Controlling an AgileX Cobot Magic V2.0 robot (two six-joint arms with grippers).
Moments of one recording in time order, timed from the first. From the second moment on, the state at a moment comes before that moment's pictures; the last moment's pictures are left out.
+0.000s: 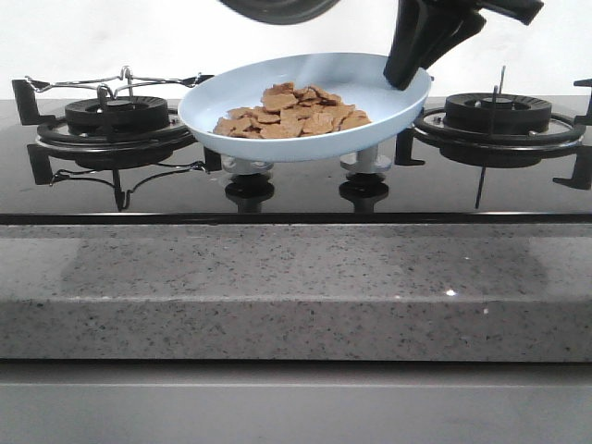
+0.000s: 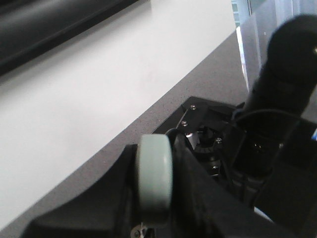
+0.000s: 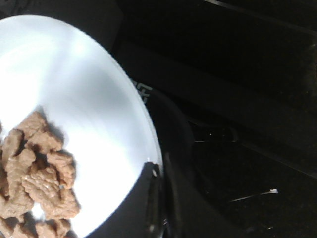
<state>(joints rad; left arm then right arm) -0.61 1.28 -1.45 -0.31 0.45 0.53 0.30 1.72 -1.57 0.32 0.98 -0.11</state>
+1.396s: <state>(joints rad) 0.35 1.87 -1.33 -1.72 0.89 0.68 0.30 1.72 -1.57 0.32 0.98 -0.11</state>
